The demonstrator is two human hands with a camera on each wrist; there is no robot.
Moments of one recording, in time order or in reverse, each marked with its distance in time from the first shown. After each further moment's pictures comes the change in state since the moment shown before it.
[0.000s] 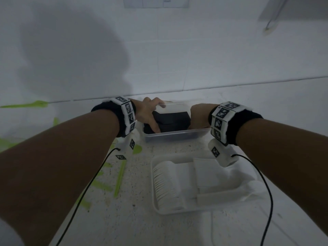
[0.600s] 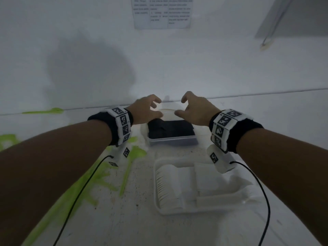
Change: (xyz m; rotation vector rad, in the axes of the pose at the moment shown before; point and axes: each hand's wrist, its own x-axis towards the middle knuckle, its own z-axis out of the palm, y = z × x) left_hand -0.031 0.007 -0.008 -0.156 0.395 0.025; right_hand -0.025 -0.014 -0.025 0.453 0.281 -0.126
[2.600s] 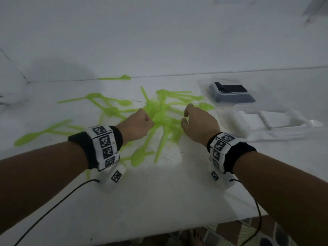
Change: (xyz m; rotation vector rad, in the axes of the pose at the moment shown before) left_hand -0.294 -0.205 -0.069 -0.216 -0.054 -0.163; right_hand -0.151 -0.216 0.217 -0.163 0.220 -0.068
